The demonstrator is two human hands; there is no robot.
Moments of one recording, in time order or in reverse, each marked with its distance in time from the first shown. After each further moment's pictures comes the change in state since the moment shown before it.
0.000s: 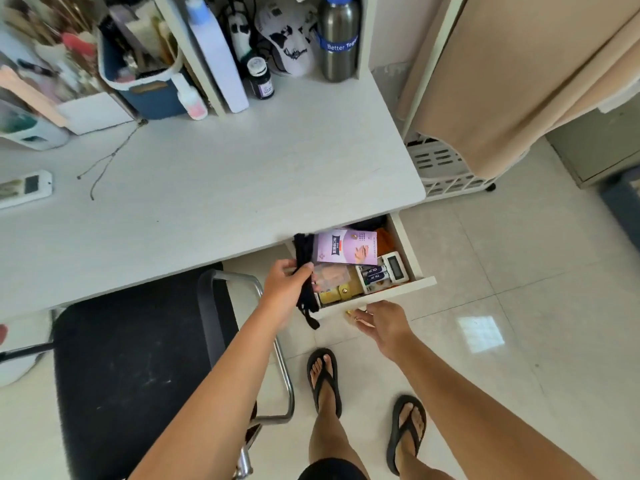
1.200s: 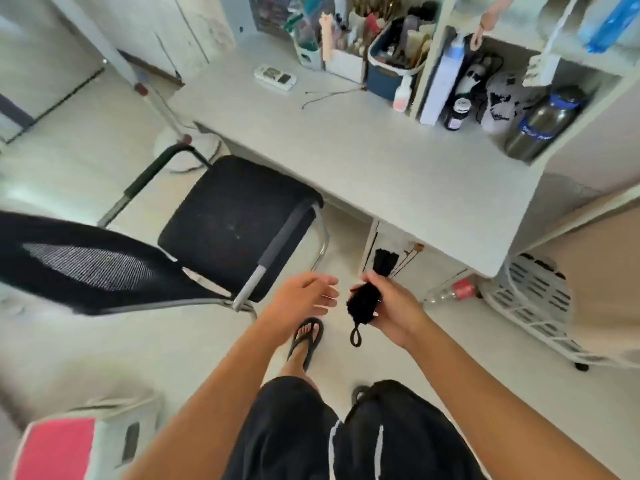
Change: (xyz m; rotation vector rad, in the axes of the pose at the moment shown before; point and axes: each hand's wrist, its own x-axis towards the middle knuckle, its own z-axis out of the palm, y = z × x) left_hand -0.222 -0.022 0.044 -0.228 0.376 0.033; right_hand -0.134 -0.070 -0.009 -0.763 -0.692 -0.018
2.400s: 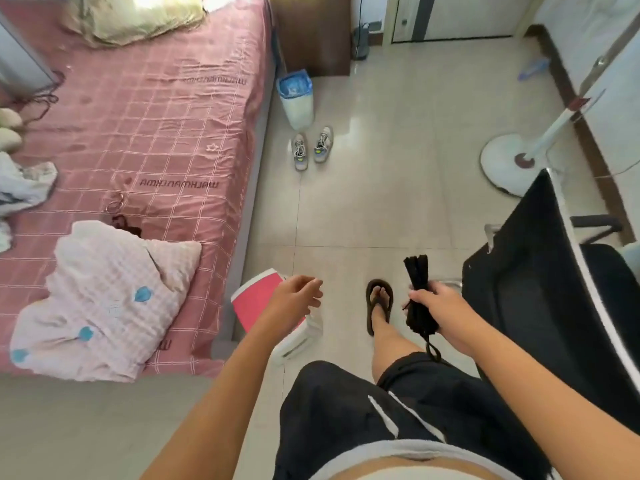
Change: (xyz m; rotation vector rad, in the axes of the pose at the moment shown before) left_hand -0.253 -0.341 -0.560 -0.540 0.868 -0.175; right_hand 0.025 0.295 0.617 -1.261 -0.508 0.077
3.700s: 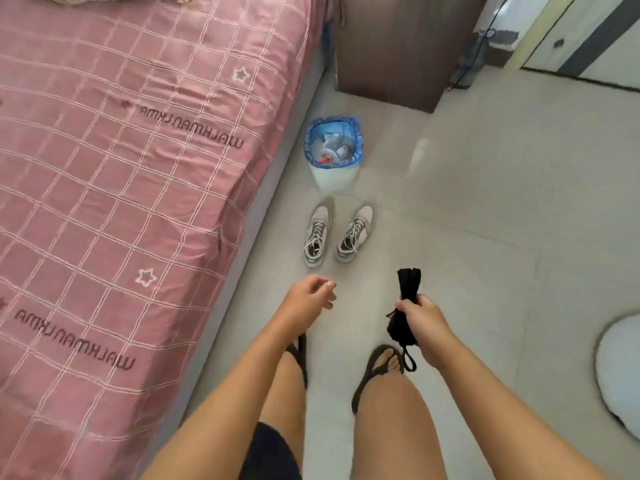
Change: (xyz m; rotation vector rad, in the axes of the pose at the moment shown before) left_hand 0.810 0.232 -0.125 -0.145 0.100 -0.210; right_hand 0.732 -0.485 0.093 -0.215 -0.053 0.164
